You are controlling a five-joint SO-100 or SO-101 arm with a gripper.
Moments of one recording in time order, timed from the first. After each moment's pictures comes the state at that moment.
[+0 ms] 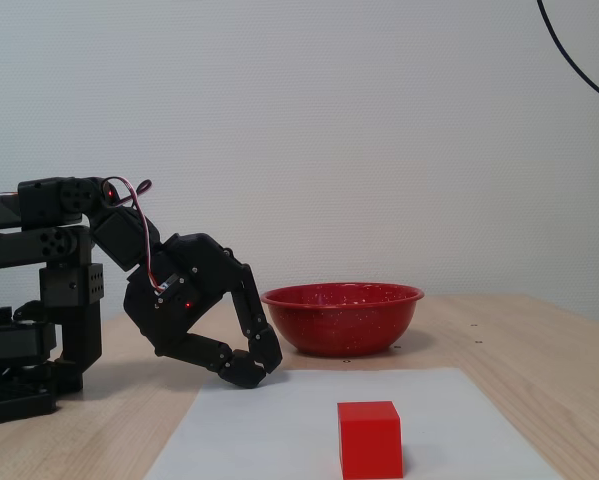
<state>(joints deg) 7.1 187.2 177.5 50.9 -8.6</state>
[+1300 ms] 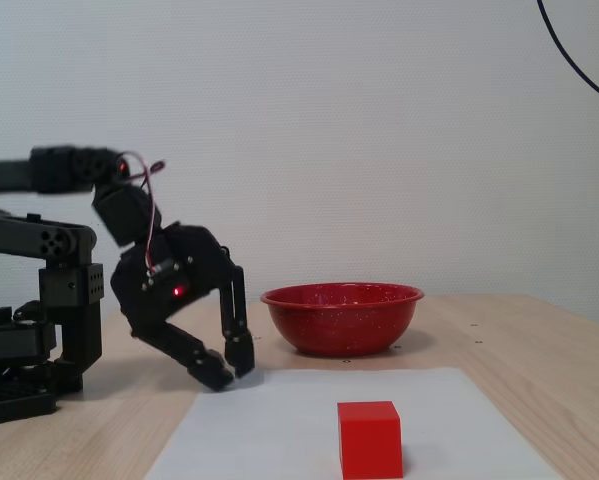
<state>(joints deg) 6.2 169.1 161.5 60.9 -4.7</state>
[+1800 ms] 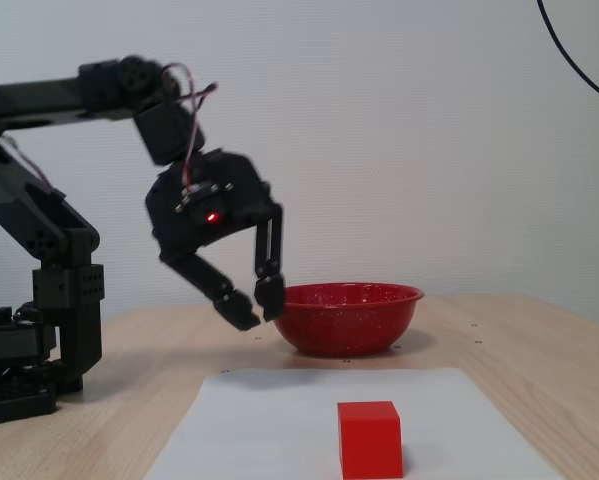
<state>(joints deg) -3.9 134.6 123.7 70.3 2.5</state>
